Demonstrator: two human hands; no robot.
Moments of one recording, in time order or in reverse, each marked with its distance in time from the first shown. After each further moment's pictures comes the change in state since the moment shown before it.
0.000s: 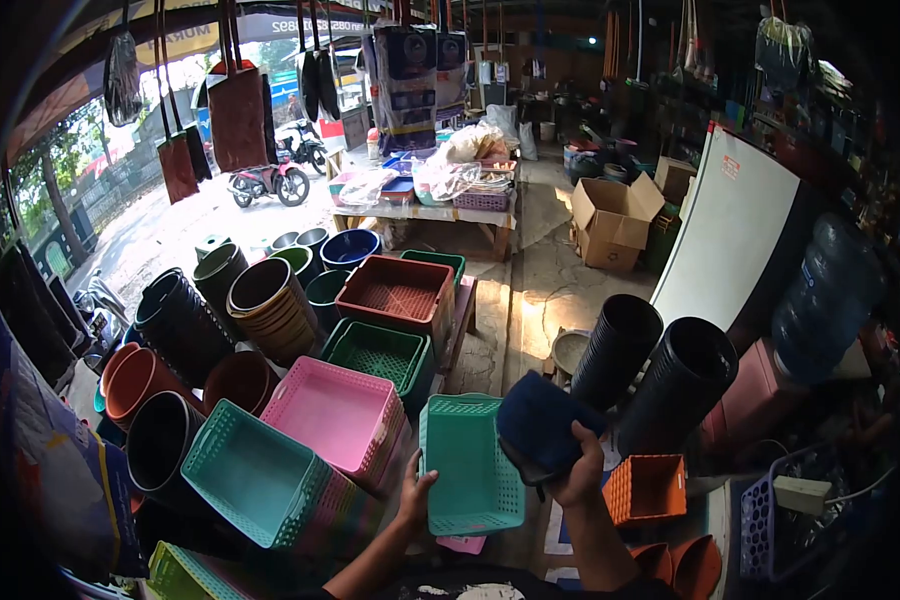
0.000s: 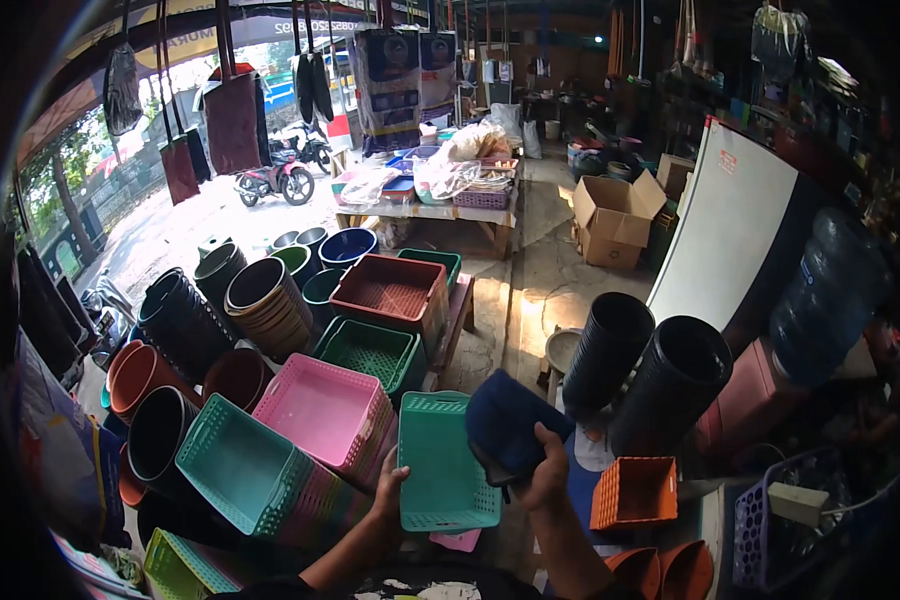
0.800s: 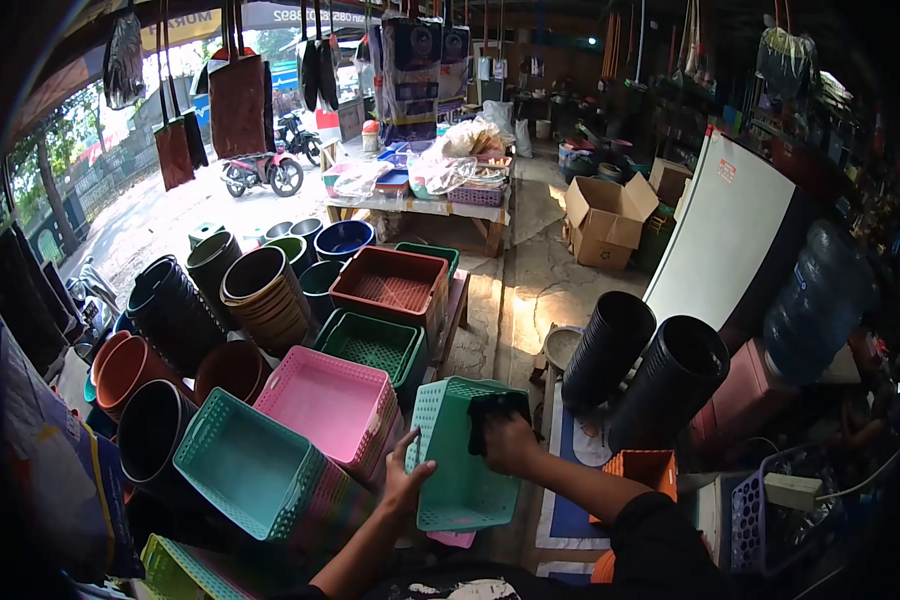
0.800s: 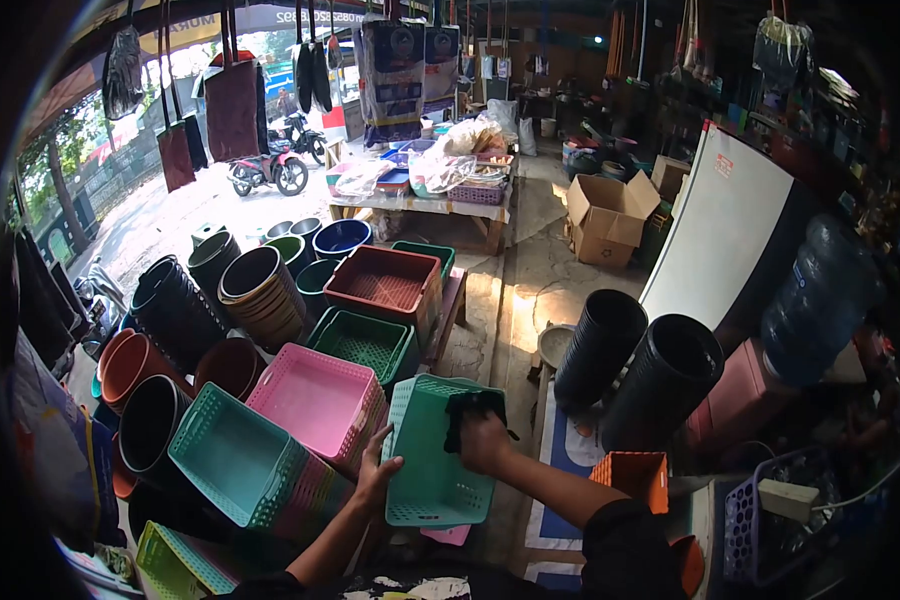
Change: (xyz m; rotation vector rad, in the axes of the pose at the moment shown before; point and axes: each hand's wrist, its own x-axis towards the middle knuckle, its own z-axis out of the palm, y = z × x) left_hand -0.014 0.055 0.013 0.339 0.050 0.066; right_hand 0.087 0.070 -0.074 -2.634 -0.765 -0.423
